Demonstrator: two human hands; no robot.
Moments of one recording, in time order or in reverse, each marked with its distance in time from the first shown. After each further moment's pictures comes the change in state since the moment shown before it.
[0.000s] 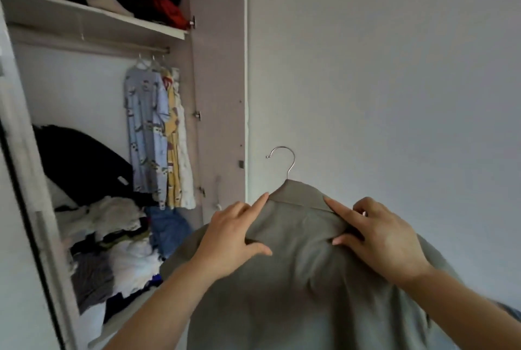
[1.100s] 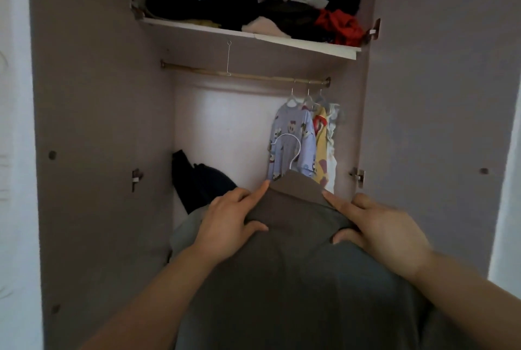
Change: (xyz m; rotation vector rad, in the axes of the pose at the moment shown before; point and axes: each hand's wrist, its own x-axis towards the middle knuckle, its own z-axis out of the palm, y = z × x) left_hand 0.254 -0.508 -0.048 0.515 0.396 -0.388; right_hand 0.616 -0.172 0.301 0.242 0.194 -0.729
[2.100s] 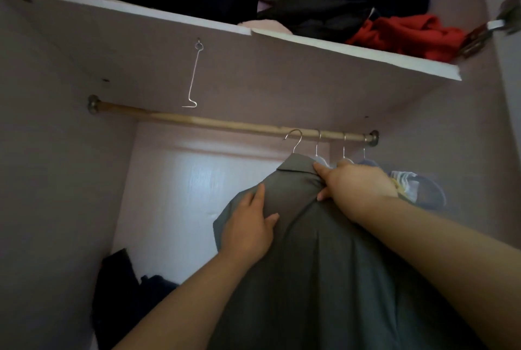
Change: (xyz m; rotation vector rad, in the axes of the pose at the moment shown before) left_hand 0.405 -0.238 0.234 -0.093 0.113 -0.308; right_hand 0.476 0.188 0.190 -0.272 0.144 0.247
